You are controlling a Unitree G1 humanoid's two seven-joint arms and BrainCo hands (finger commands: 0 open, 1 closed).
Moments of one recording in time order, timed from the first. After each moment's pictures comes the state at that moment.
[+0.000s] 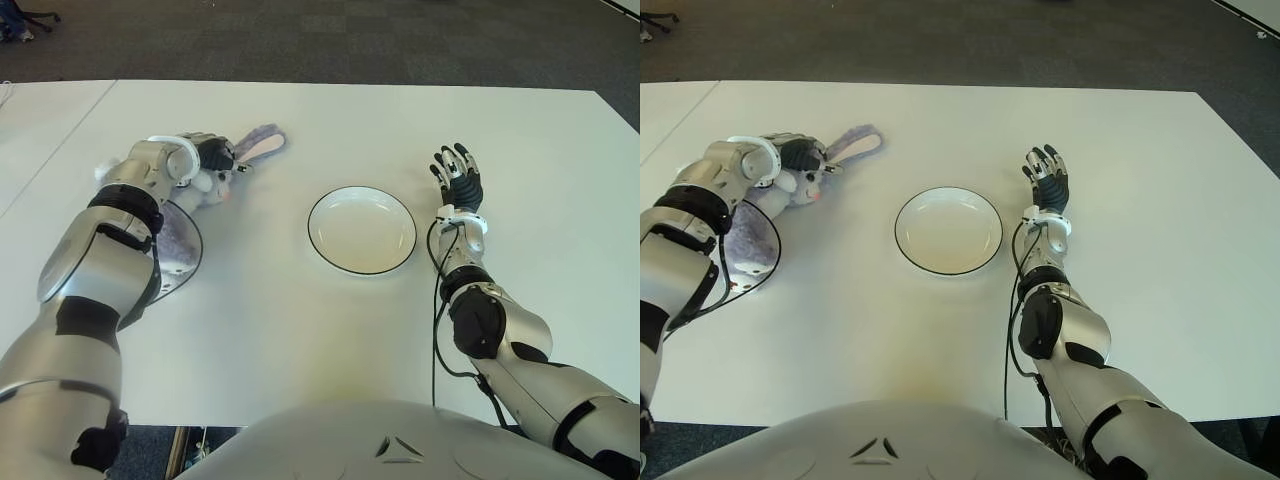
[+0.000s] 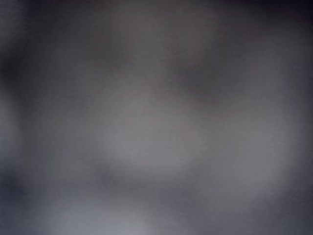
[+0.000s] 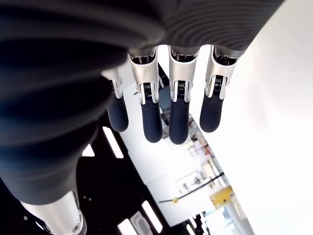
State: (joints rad) left arm -0.96 0.62 -0.61 1.18 0.68 -0.26 -0.30; right arm -0.68 -0.06 -0.60 1.22 0.28 -0.50 0.21
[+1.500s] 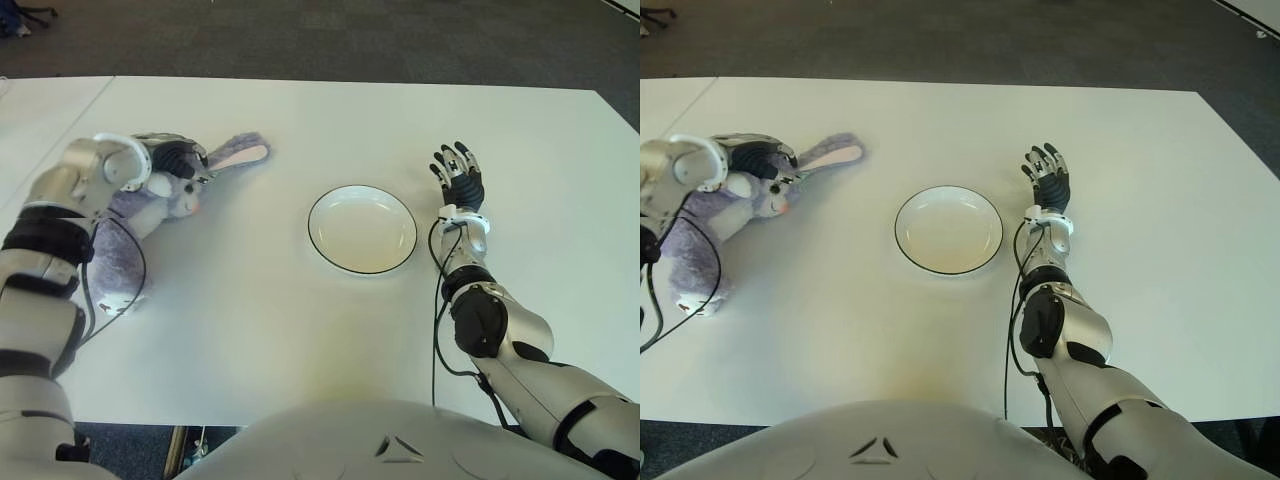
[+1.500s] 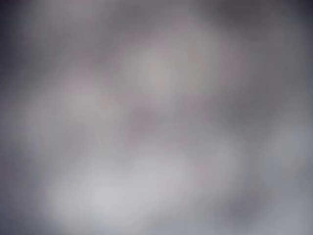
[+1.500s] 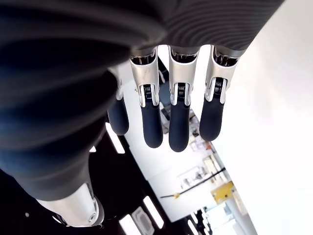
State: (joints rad) left arm -0.64 0.91 -0.38 0.65 0.60 -0.33 -0.34; right arm -0.68 -0.07 -0.61 1.22 0.28 -0.50 0.25
